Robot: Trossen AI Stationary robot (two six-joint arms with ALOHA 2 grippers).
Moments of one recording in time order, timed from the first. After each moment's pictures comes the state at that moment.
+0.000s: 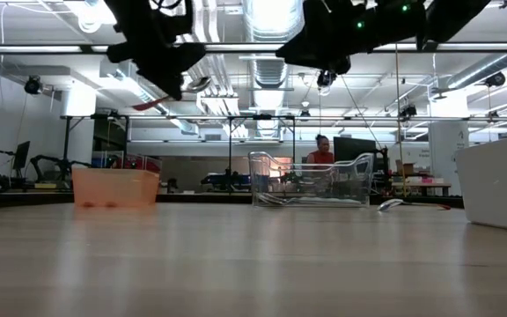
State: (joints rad) left arm 0.03 1.40 1.12 -0.82 -0.85 -0.68; right arm -0.10 1.36 0.75 0.57 0.37 -0.09
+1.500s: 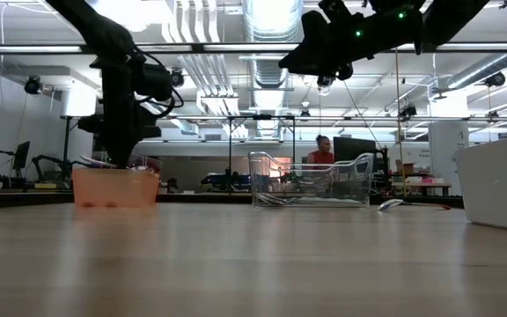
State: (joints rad) left arm 0.79 1.47 0.95 -0.83 -0.23 -0.30; right arm -0.14 1.36 0.75 0.53 0.37 -0.09
